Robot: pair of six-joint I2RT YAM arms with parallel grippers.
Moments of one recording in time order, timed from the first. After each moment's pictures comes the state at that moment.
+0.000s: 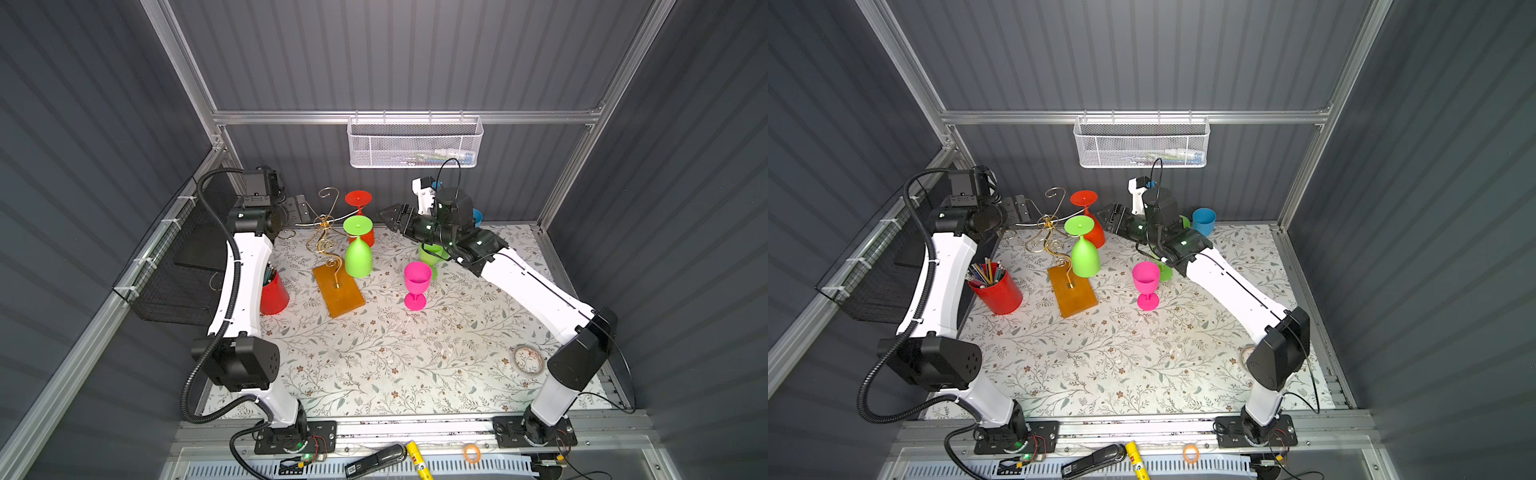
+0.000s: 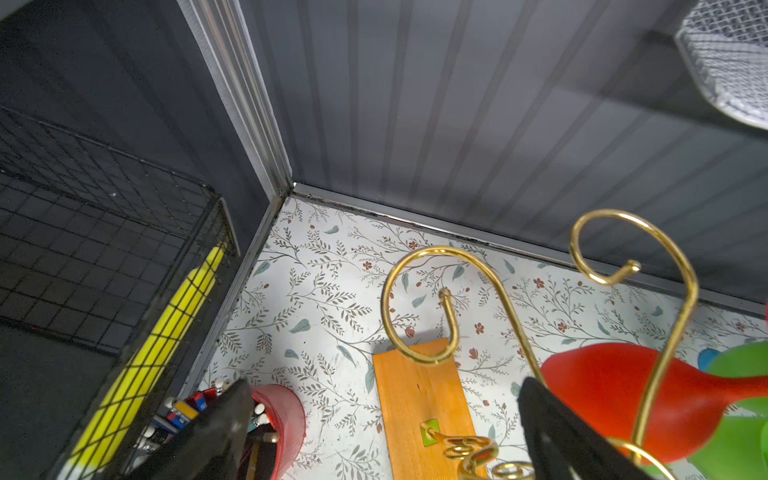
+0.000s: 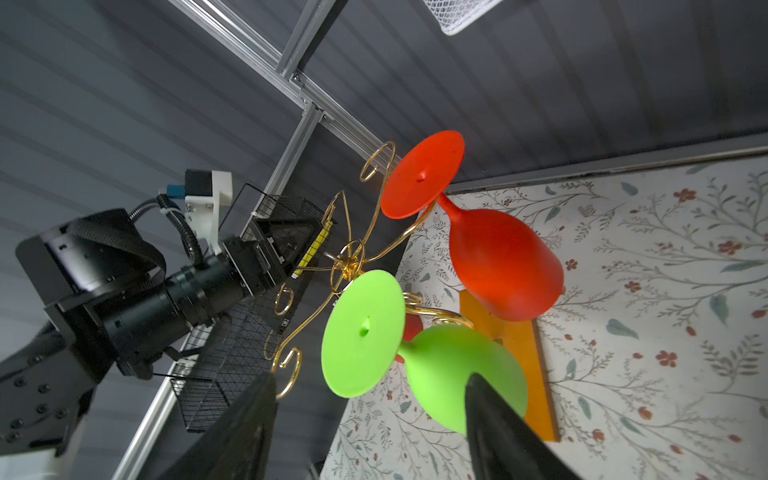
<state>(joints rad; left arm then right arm) -0.01 1.67 1.96 -0.89 -0.08 -0.18 0.68 1.74 1.78 -0.24 -0.27 0.83</state>
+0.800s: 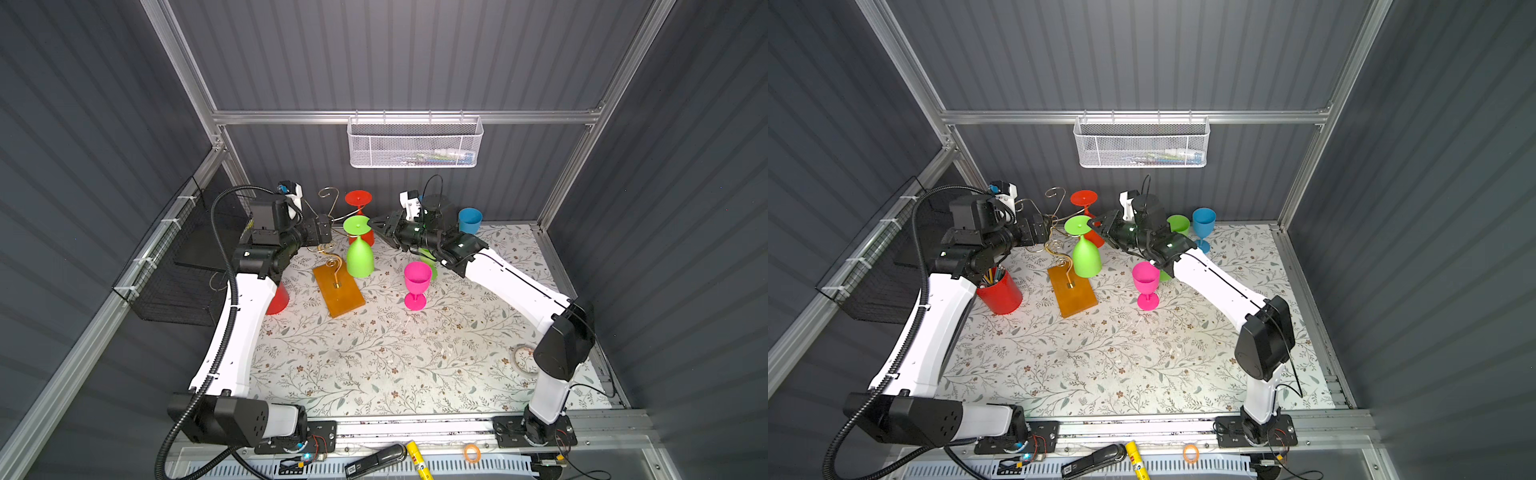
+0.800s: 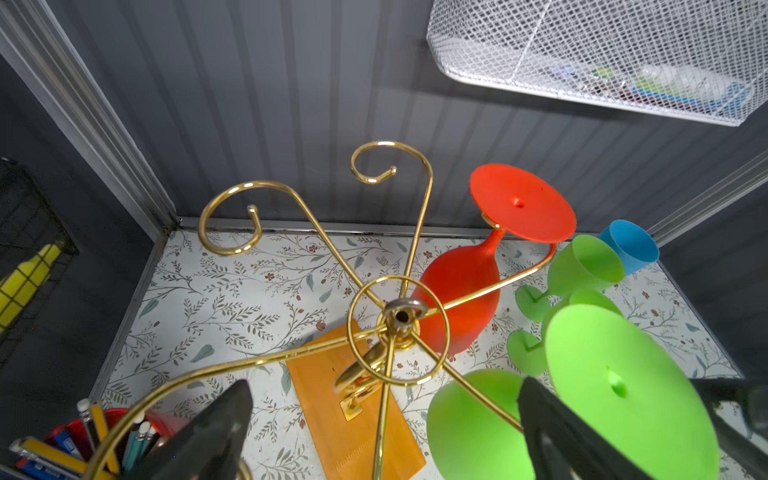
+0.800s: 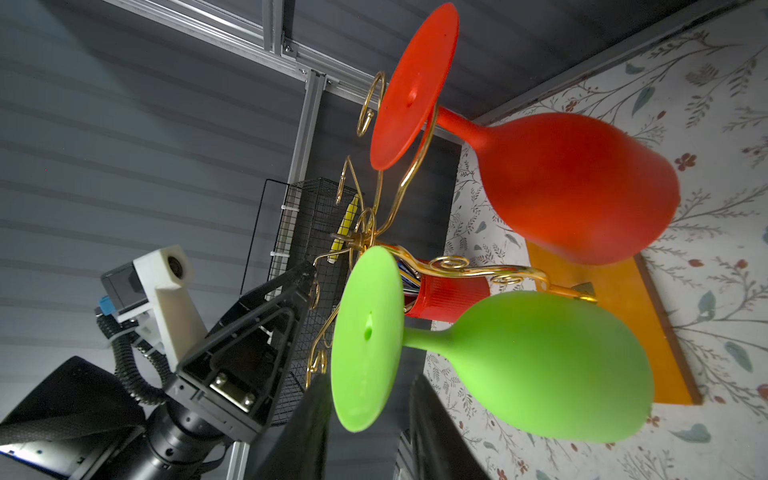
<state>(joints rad) -0.13 1.35 1.55 -0.65 0.09 -0.13 0.69 1.84 1.77 -0.12 -0.39 1.13</state>
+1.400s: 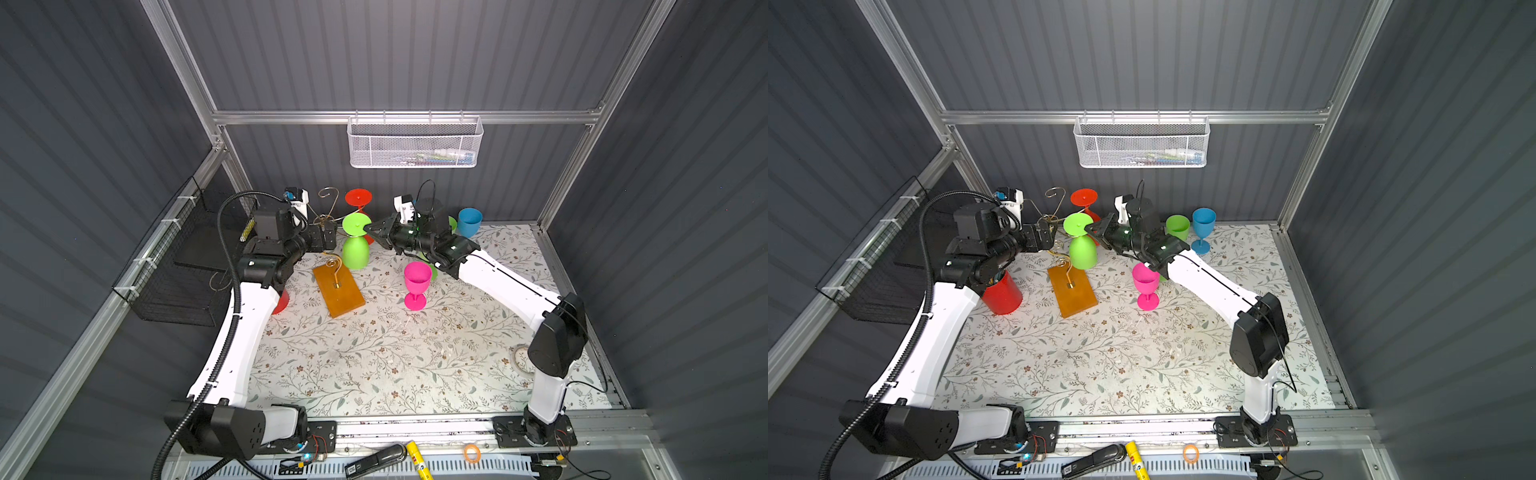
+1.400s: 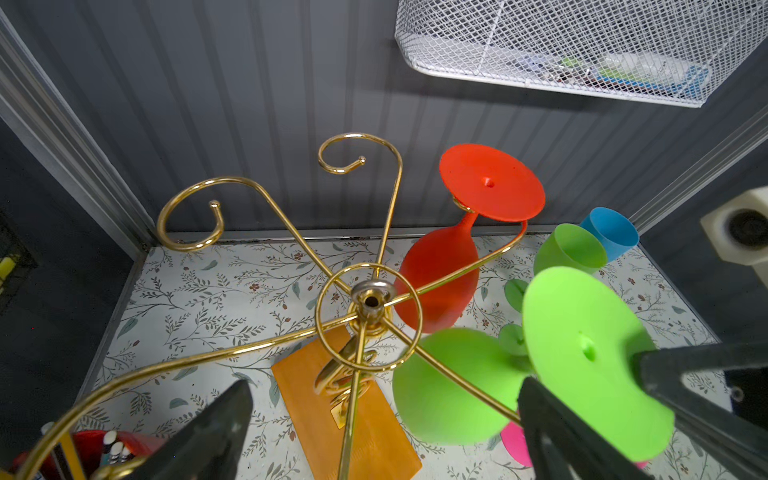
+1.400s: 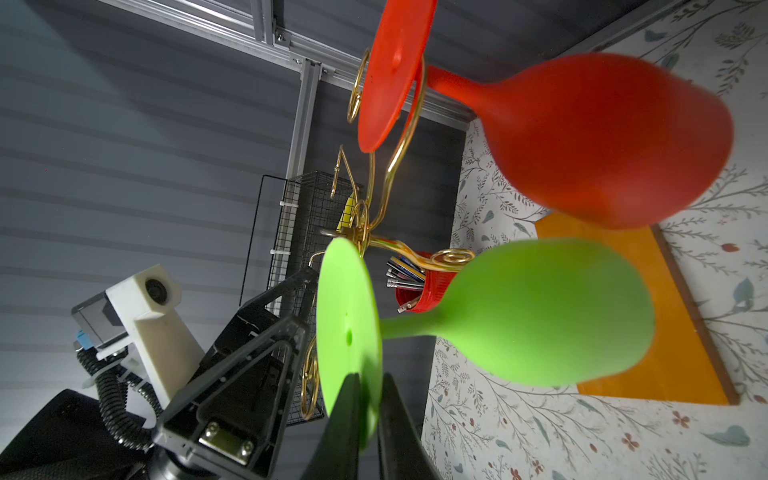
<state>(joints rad) -0.16 1.31 1.46 -0.56 0.11 -0.11 0.71 1.88 1.77 -0.08 -0.40 1.17</state>
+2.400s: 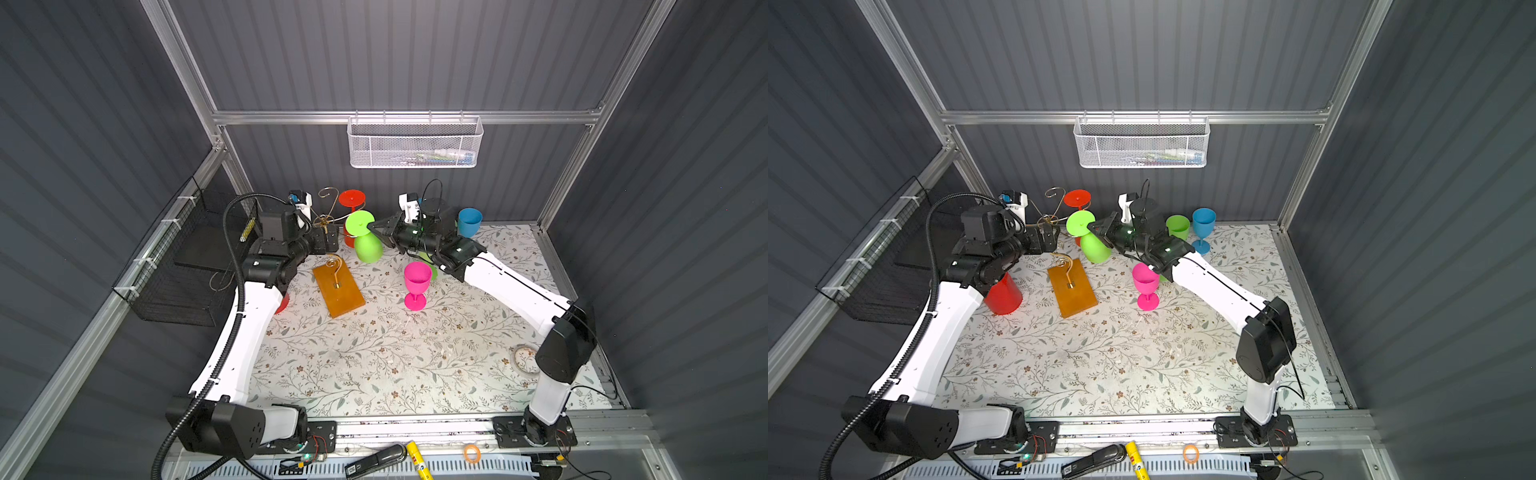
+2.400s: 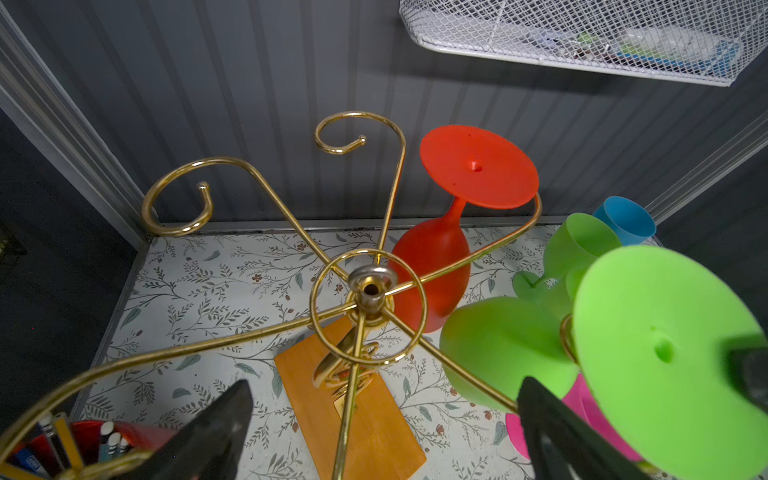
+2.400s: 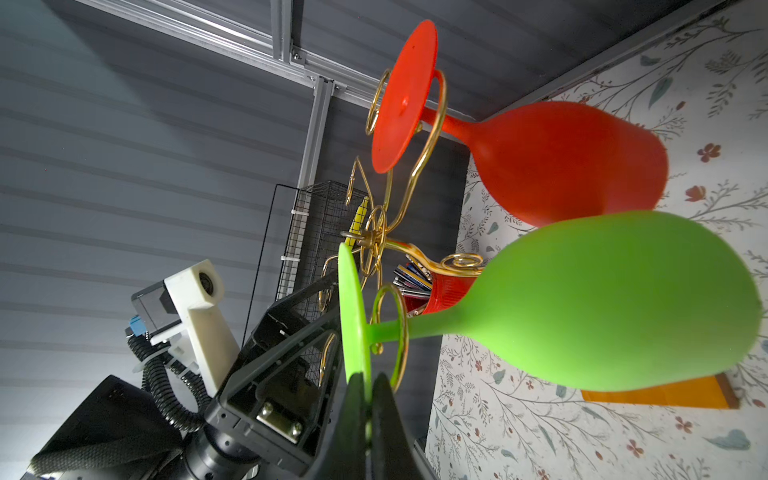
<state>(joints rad) -0.18 1.32 1.45 -0.56 0.07 -0.11 0.71 1.82 1.73 -0.06 -0.36 1.17</state>
